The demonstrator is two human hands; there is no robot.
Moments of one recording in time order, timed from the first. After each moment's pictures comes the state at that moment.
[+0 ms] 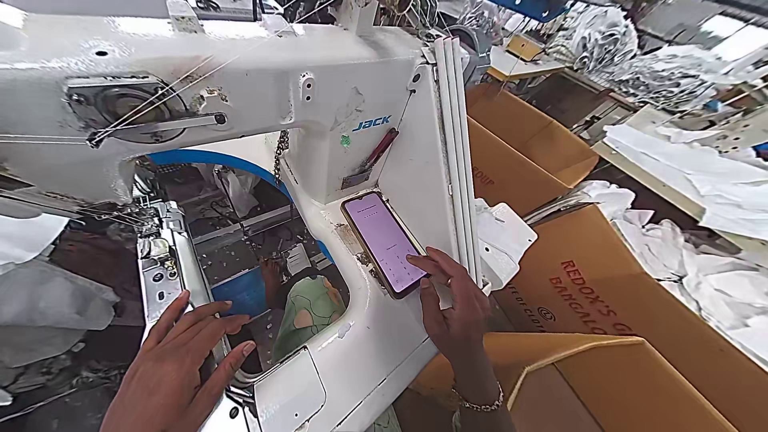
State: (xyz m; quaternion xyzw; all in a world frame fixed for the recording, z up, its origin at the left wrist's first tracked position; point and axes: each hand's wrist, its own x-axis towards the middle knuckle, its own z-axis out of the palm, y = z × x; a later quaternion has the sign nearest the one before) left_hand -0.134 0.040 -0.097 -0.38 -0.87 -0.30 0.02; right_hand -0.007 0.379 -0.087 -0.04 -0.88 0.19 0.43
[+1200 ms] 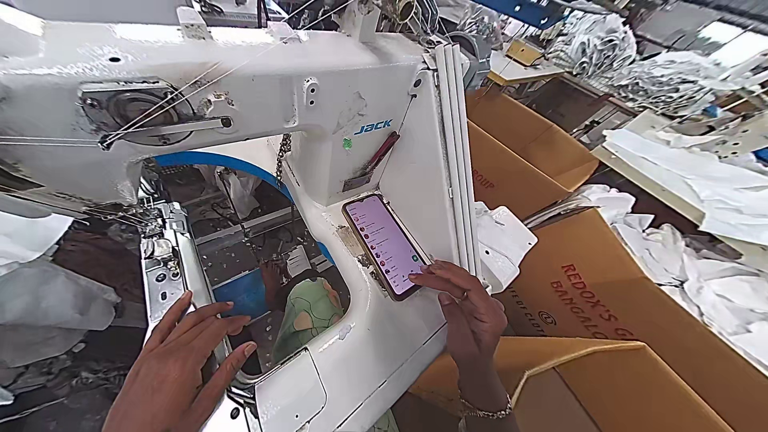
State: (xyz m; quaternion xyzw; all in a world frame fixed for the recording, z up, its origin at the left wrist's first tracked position) left_hand -0.134 0.040 -0.099 -0.38 -0.87 -0.31 0.03; right_hand 0.000 0.389 -0.089 0.05 -0.83 0.36 0.43
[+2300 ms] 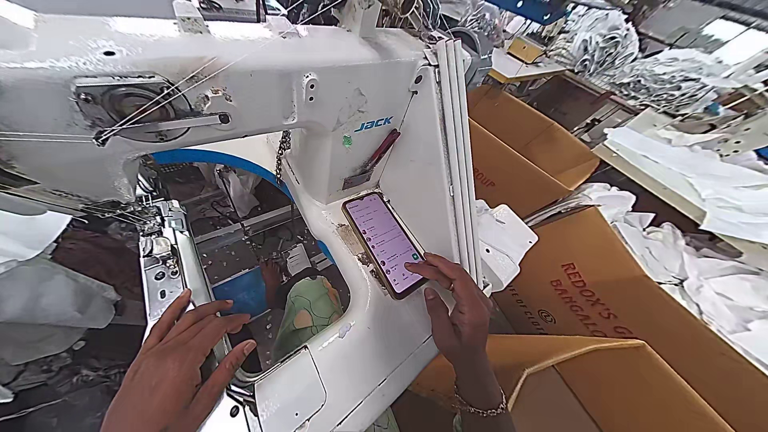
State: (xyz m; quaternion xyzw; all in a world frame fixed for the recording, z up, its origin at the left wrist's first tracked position) left_hand -0.134 0.040 -0.101 -0.38 -0.87 -0.30 0.03; right_hand -0.002 0.383 -0.089 0.00 -0.87 0.26 0.41
